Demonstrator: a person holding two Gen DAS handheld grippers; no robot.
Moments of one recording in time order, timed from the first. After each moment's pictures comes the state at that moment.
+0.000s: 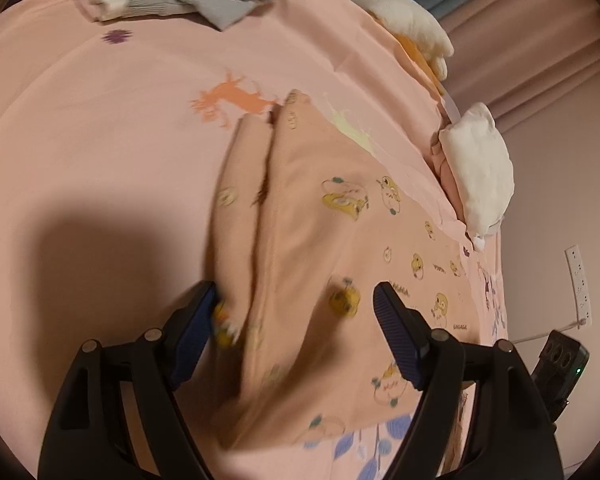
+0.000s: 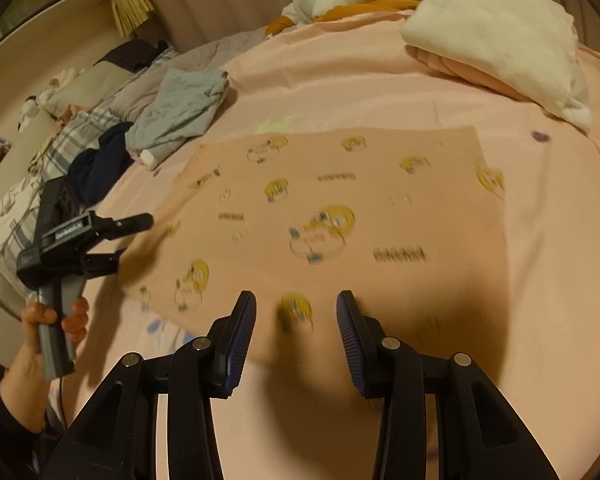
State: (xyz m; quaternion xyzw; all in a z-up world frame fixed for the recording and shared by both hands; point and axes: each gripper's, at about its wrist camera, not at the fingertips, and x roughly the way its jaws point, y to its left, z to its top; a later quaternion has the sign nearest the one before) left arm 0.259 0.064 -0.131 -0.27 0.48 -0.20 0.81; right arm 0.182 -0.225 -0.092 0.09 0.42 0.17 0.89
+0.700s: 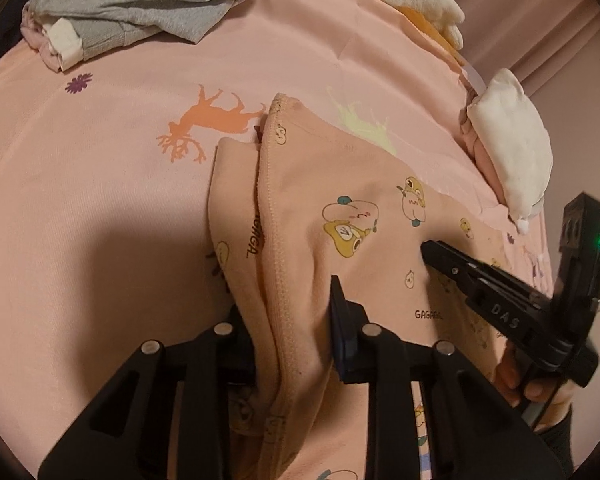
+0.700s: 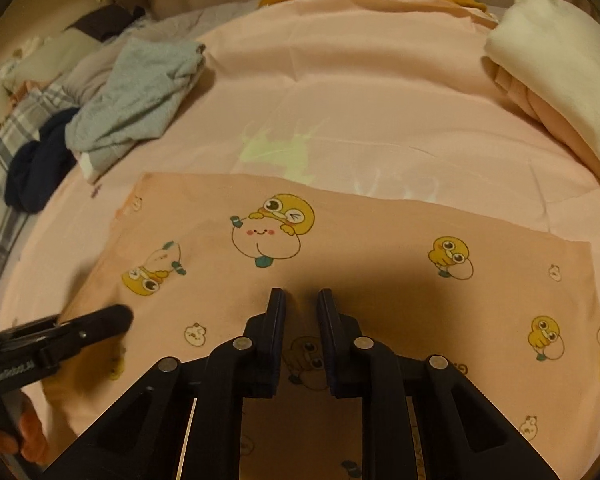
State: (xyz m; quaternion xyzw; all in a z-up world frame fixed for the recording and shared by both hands) left arm 0.290 0.037 -0.133 -0.17 0.50 -0.16 0.83; right arm 0.296 -0.151 -0.107 0.02 0.45 0.12 0.88
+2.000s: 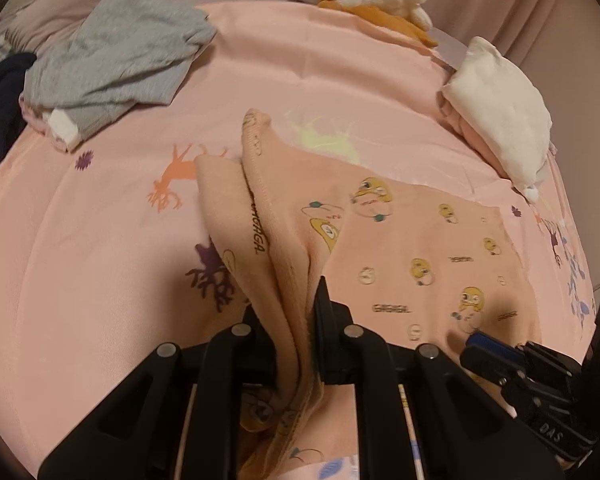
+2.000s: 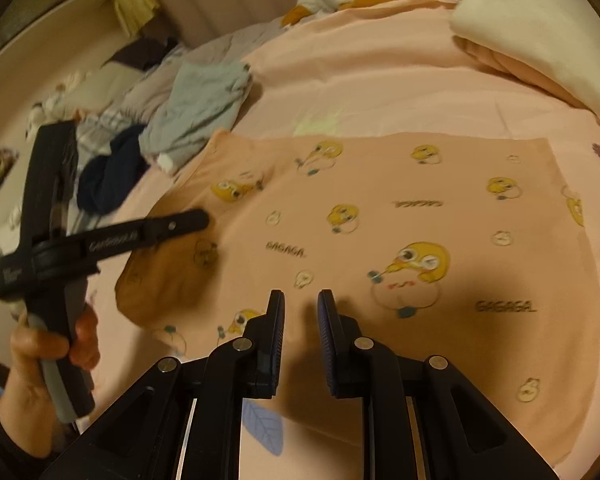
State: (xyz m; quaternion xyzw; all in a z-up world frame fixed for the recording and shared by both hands) left arm 0.274 -0.004 -0.085 -0.06 0.48 -0.14 0.86; right arm 0.205 -0.199 -0.092 0.13 0.42 0.20 0.87
